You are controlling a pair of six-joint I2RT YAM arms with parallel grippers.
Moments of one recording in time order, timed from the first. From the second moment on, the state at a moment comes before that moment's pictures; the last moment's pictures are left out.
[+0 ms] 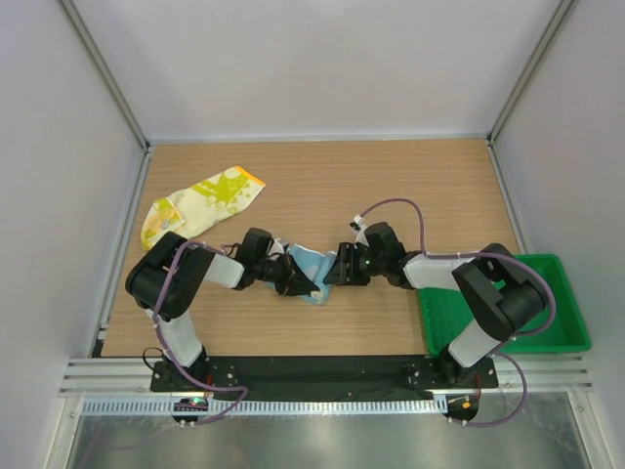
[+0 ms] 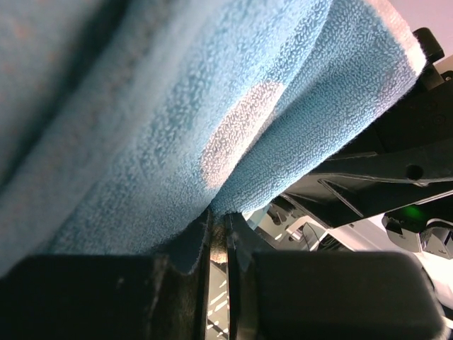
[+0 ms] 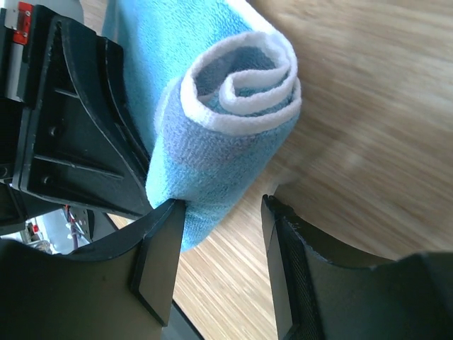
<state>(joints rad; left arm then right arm) -0.50 1.79 0.59 0.38 0.83 -1.28 0.58 1.60 0.61 0.22 -0.46 0.68</state>
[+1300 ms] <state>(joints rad) -0.48 1.71 0.66 0.09 0.80 -1.11 0.60 1.75 0.69 0.36 -0.50 0.73</state>
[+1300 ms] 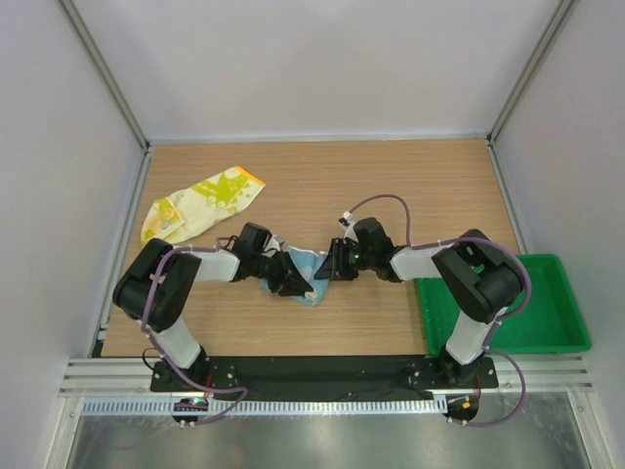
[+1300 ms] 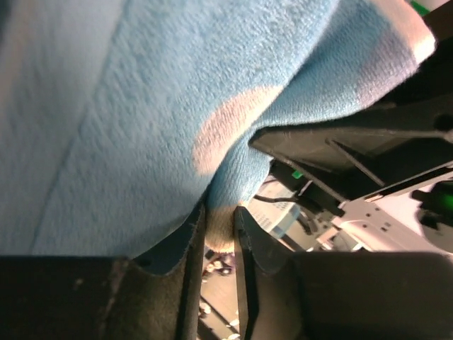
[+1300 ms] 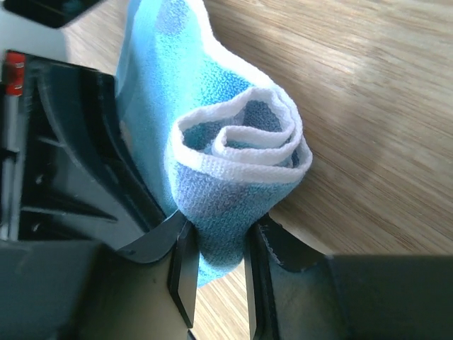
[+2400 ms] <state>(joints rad) -1.03 1.50 1.04 -0.55 -0.18 -0.55 0.69 1.73 1.01 -0.29 -0.35 0.63</state>
